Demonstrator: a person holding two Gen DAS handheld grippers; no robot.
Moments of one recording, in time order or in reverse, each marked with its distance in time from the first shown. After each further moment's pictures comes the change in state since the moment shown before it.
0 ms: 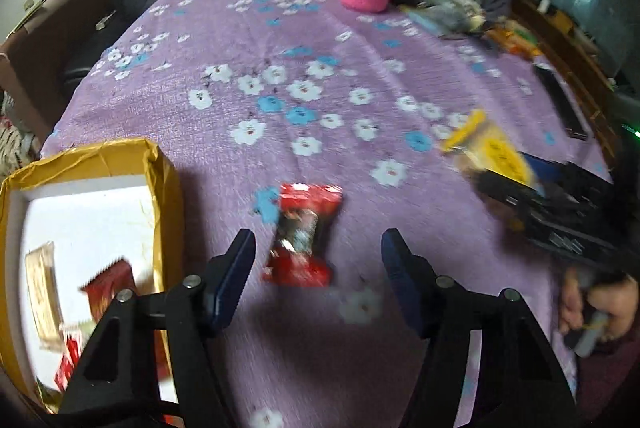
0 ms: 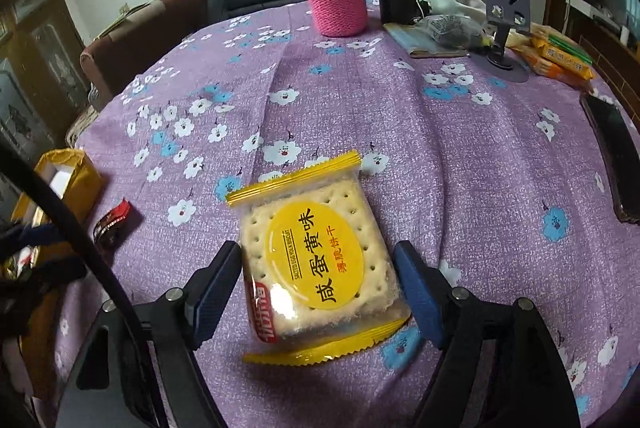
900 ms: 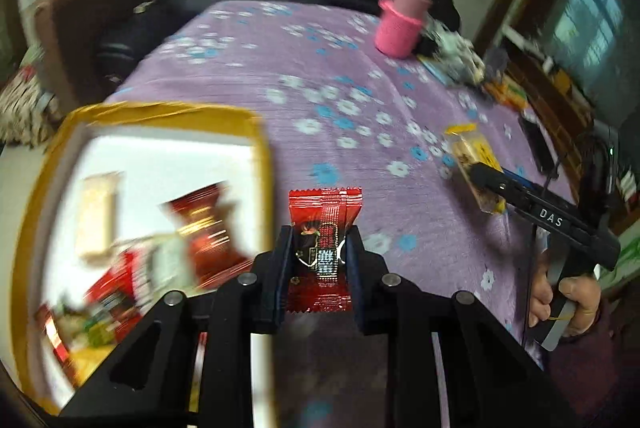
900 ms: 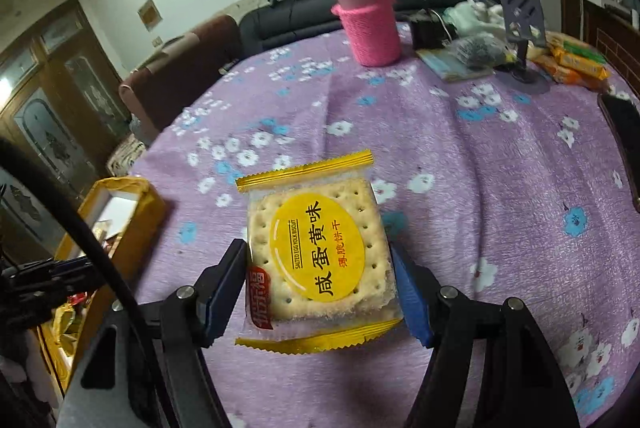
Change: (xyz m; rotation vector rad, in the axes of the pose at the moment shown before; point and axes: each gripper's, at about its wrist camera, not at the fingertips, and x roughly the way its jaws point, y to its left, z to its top) left arm -0.099 0.052 -0.058 -0.195 -0.136 -0.038; right arm -0.038 0.023 0.002 0.048 -0.116 0.188
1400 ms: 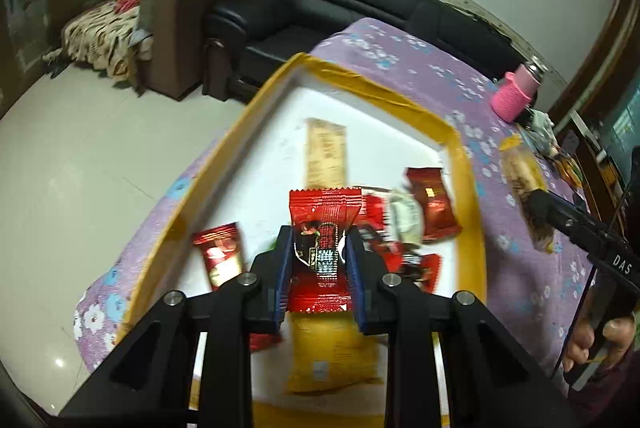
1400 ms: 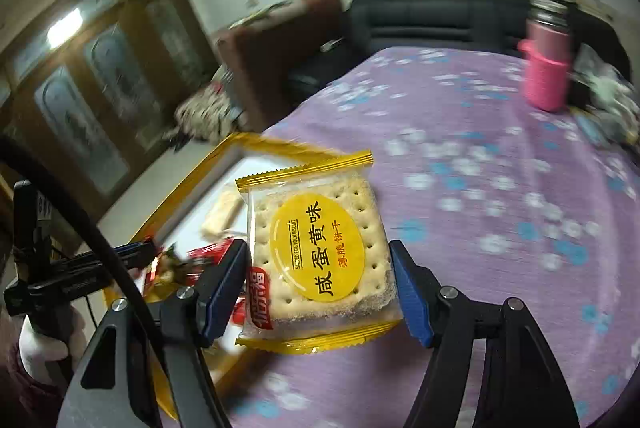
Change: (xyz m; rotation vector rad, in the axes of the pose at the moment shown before) left arm -0.051 0.148 -0.062 -0.293 -0.081 0.144; right arm 0.021 0.200 -0.007 -0.266 0.112 0.204
